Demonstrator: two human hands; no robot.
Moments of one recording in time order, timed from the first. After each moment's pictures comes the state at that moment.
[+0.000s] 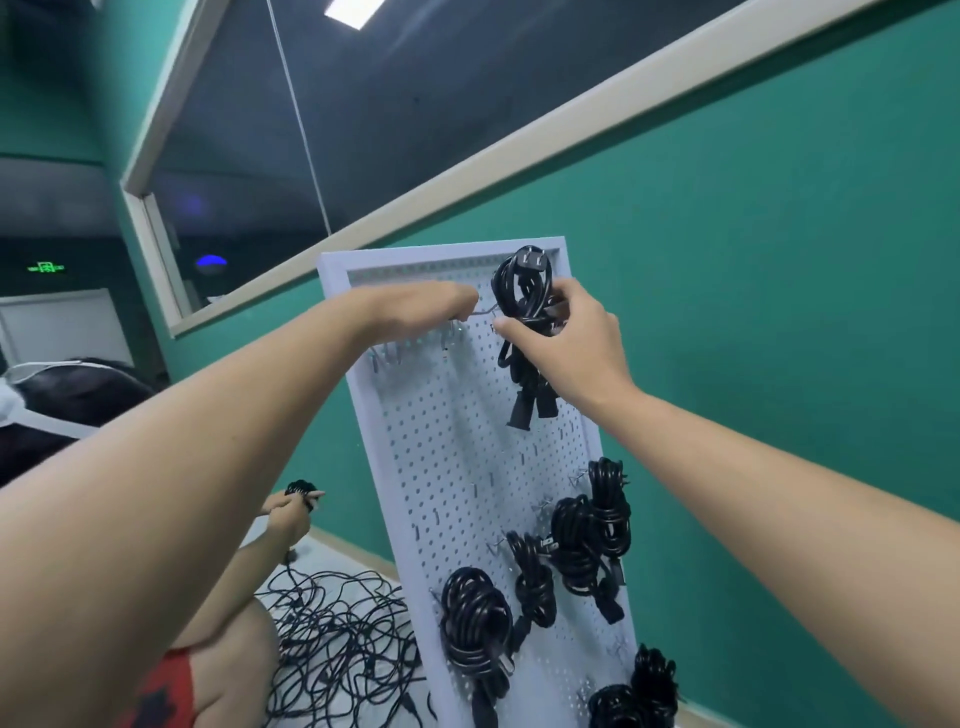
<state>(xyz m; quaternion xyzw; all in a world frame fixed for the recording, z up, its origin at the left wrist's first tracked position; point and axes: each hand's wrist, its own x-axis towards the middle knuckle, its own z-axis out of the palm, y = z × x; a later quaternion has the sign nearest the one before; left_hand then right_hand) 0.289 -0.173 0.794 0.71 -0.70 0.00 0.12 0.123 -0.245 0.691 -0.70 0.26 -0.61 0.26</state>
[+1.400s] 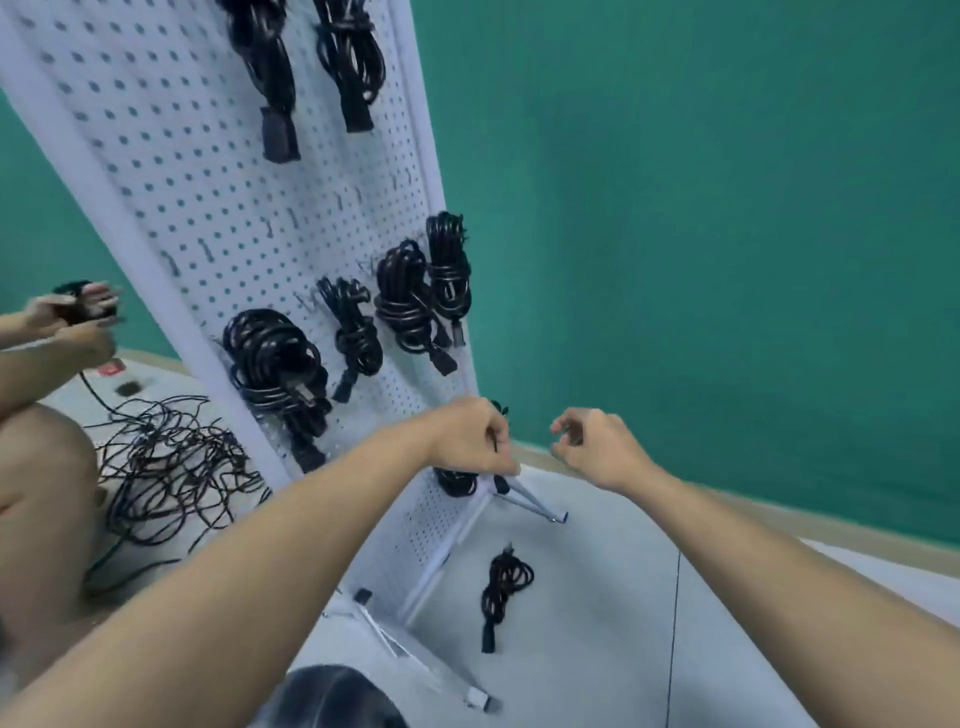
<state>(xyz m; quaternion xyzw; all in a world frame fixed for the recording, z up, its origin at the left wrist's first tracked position) 0.160 -0.203 0.395 0.62 -0.76 -0.20 0.00 -0.036 -0.257 0.313 -0.75 0.53 -0.24 0.32</state>
